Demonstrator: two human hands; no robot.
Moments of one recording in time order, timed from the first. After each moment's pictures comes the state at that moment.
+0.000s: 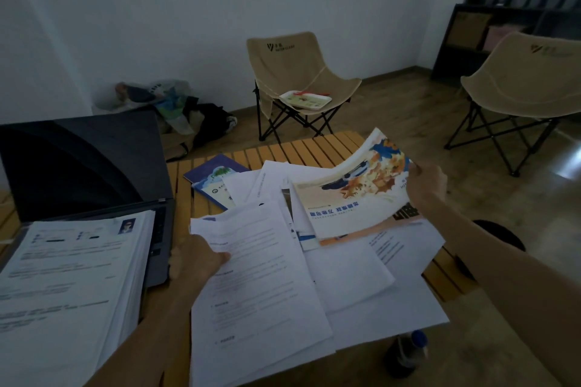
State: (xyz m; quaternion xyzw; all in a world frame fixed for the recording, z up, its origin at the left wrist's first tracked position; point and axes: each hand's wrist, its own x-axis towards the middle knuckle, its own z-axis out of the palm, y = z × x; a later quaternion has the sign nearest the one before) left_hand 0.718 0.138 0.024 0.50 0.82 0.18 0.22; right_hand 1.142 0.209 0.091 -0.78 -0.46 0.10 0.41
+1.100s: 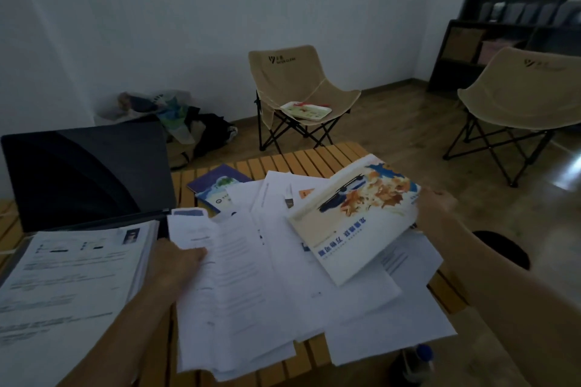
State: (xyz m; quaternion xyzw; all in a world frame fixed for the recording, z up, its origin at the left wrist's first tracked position) left_hand 0.677 0.142 0.037 0.36 0.74 0.42 0.37; right_hand 1.158 0.235 0.053 -0.70 -0.15 0.30 0.63
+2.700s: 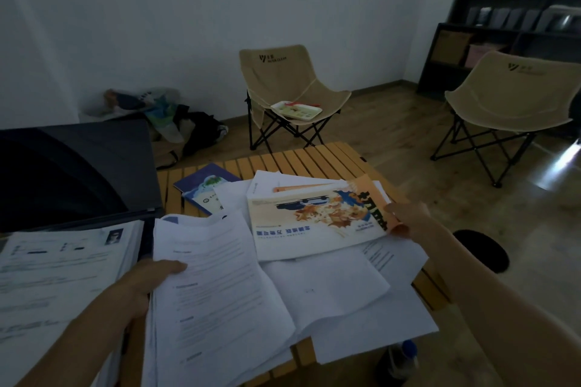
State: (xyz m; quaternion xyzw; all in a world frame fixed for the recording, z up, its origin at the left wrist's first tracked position) left_hand 0.656 0.124 0.044 0.30 0.70 0.33 0.56; right_hand 1.150 0.206 0.063 -0.79 -0.26 0.40 0.38
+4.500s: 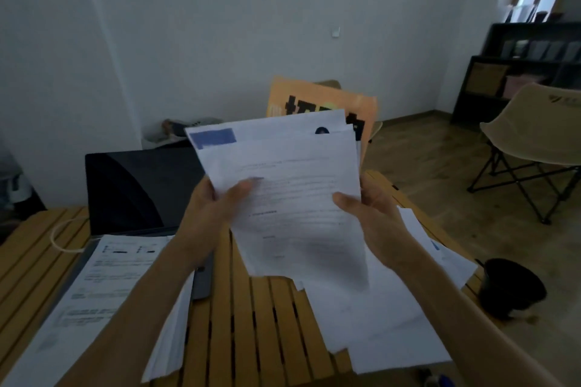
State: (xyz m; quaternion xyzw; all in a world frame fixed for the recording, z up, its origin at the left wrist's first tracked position) left_hand 0.705 0.072 0.209 0.55 0.39 0.60 0.43; right_hand 0.966 0.076 0.204 -0.32 -0.64 0.45 0.54
